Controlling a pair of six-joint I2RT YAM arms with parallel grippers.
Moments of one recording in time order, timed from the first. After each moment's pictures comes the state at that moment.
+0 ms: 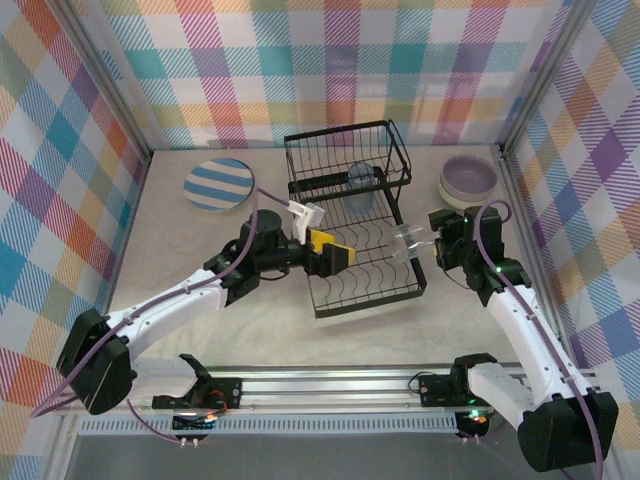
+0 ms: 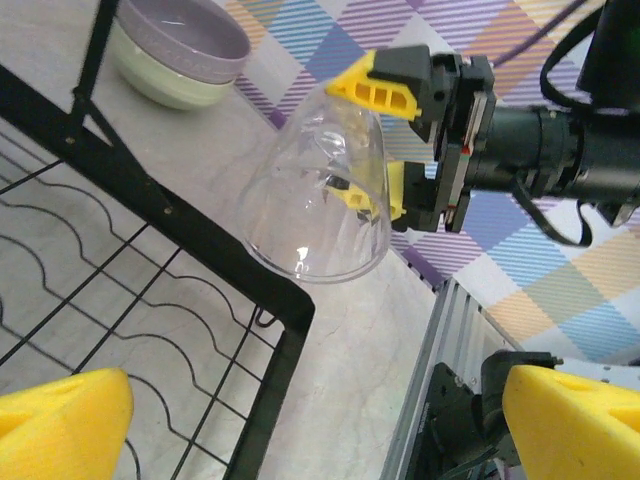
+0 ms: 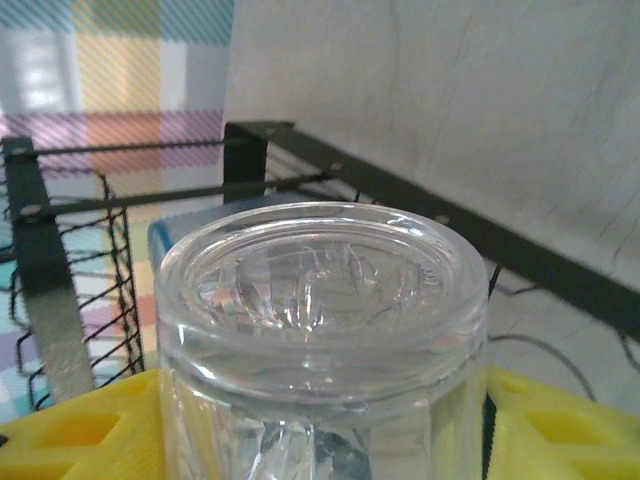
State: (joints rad) left arm -0.74 1.28 0.86 0.13 0.48 -0.48; right arm 0.16 0.94 0.80 -0.46 -0.13 1.40
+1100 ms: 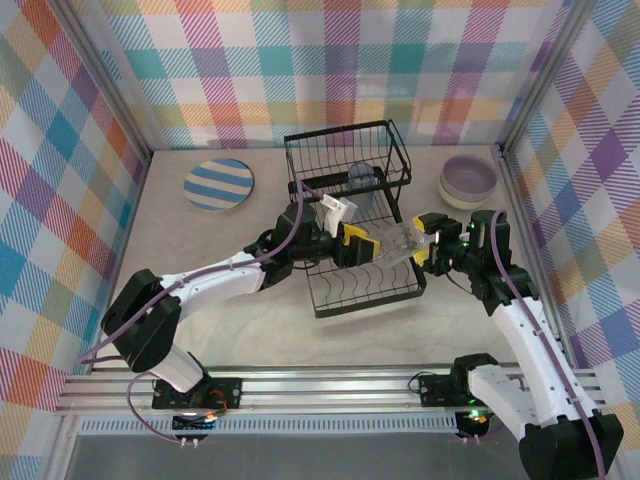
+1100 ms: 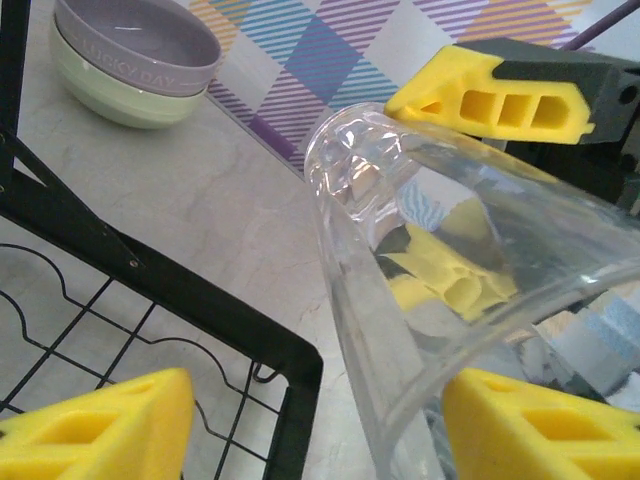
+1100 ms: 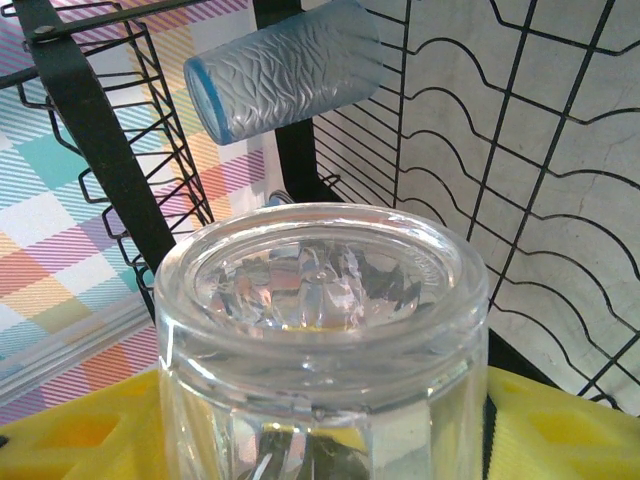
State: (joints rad) left arm -0.79 1.56 1.00 0.29 0.48 -0.45; right arm 0.16 0.86 0.79 -0.47 -0.42 1.60
